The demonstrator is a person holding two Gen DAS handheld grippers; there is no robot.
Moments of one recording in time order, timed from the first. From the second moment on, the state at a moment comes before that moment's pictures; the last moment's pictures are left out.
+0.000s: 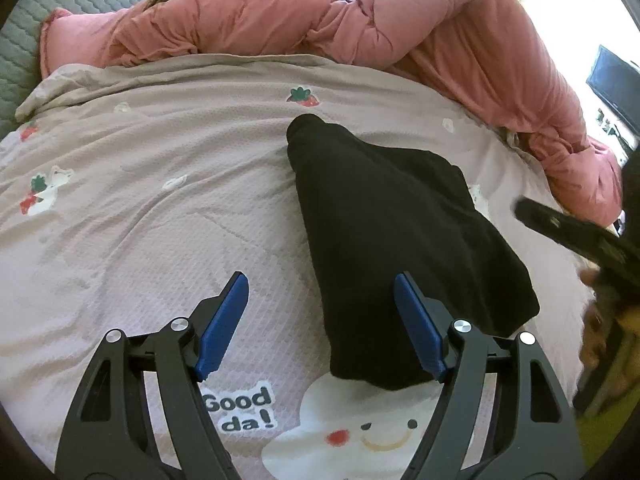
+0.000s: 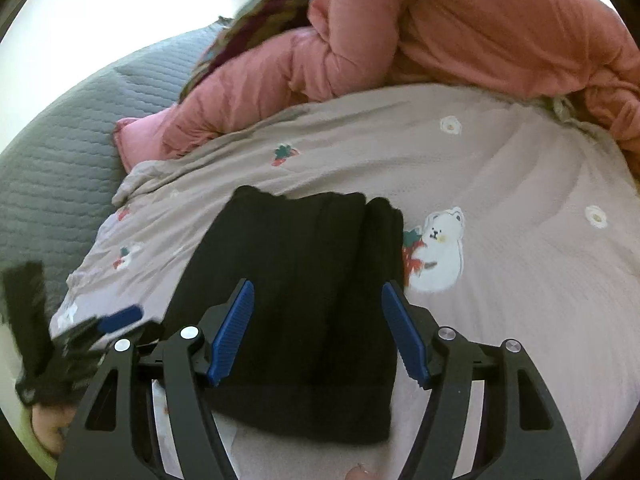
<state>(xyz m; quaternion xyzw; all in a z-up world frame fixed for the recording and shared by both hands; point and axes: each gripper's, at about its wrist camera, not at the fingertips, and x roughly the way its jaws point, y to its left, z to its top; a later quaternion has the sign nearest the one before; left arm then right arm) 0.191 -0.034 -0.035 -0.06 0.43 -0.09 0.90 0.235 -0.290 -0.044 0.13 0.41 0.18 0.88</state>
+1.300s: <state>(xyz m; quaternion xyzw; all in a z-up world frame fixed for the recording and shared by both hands) 0.200 -0.048 -0.048 -0.06 0.44 -0.11 0.89 0.255 -0.281 -0.071 0.08 0.41 0.14 0.90</state>
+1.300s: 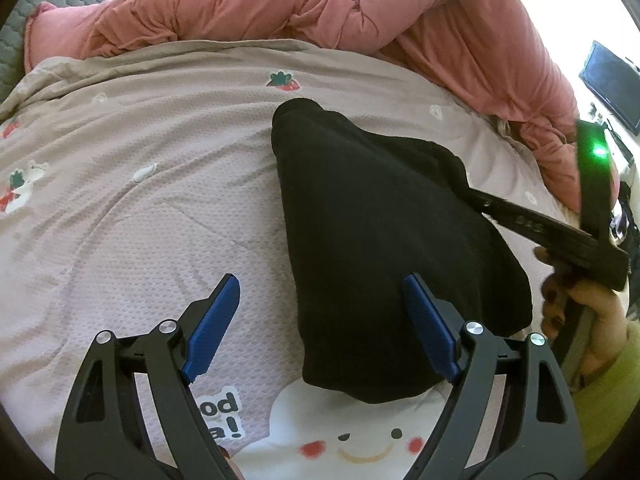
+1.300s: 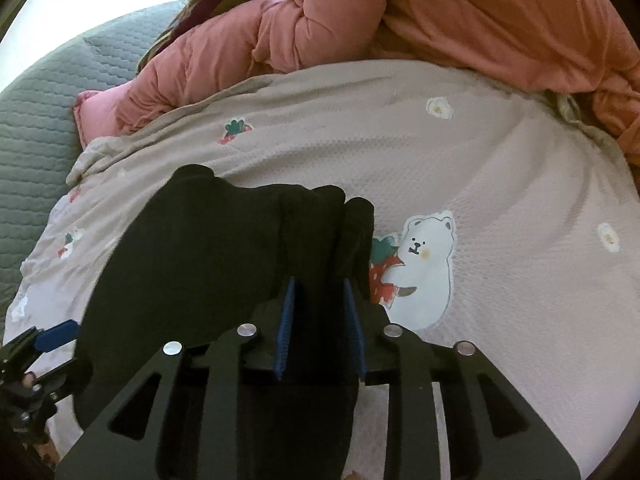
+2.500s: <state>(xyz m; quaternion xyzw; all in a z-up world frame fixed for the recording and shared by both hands) 0.172 -0.049 -0.056 -0.05 0.44 -0.10 0.89 0.151 -0.265 -0.080 0.04 0.41 0.18 0.89</state>
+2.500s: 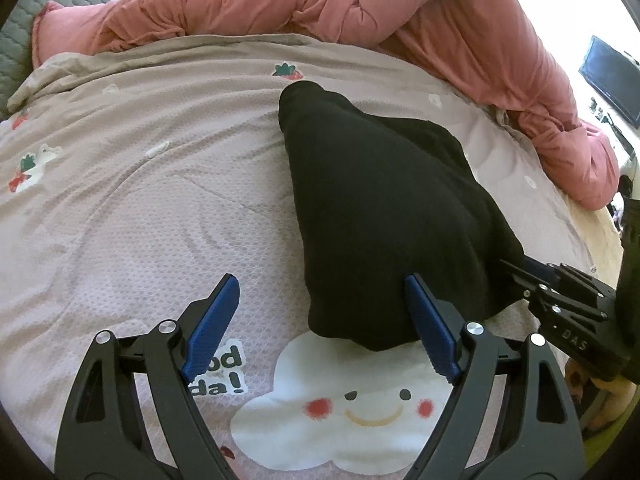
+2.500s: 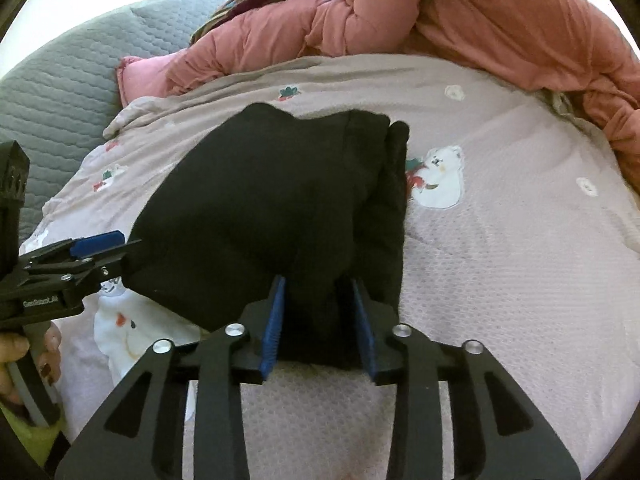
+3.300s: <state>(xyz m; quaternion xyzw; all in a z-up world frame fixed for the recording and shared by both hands) 0.144 -0.037 -0.024 -0.05 0.41 -0.08 0.91 0.110 -0.282 -0.041 0.03 0.36 0.12 0.93</state>
